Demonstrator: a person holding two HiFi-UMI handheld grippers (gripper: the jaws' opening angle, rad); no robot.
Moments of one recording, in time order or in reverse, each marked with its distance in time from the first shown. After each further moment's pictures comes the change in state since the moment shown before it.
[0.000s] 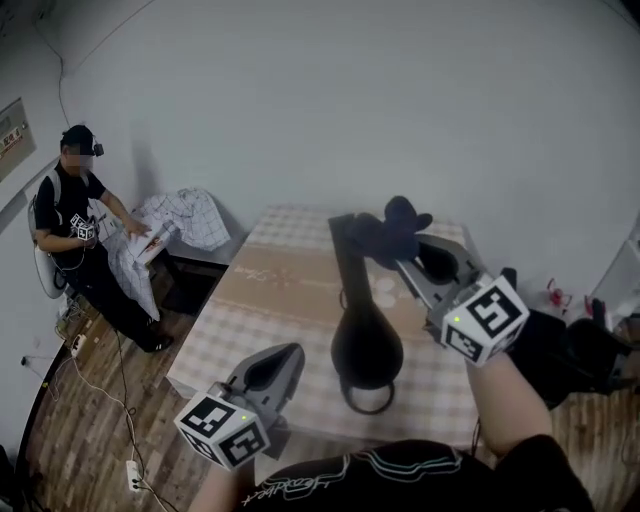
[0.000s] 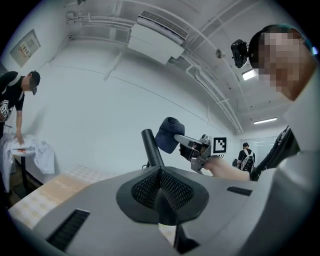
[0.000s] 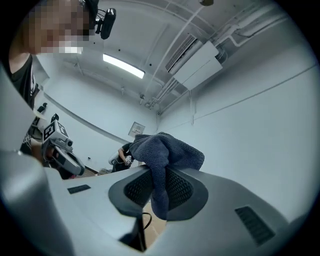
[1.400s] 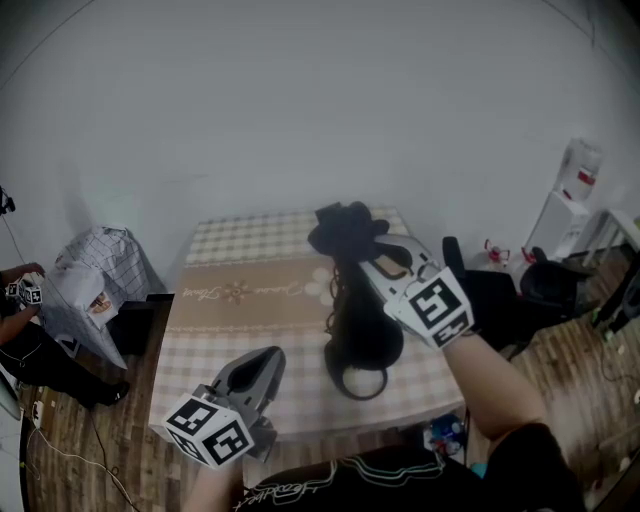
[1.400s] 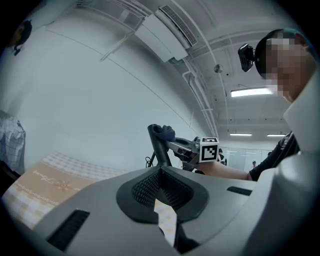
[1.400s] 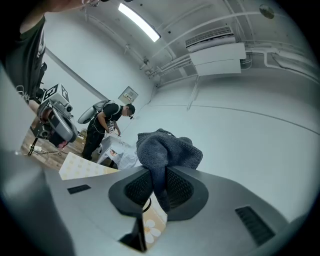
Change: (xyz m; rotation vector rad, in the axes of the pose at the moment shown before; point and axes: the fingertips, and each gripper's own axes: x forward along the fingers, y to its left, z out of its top) left arm -0.019 0.072 -0.008 -0.083 0.068 -0.290; right arm 0.048 0.036 -0.045 -0.261 0.337 -0.236
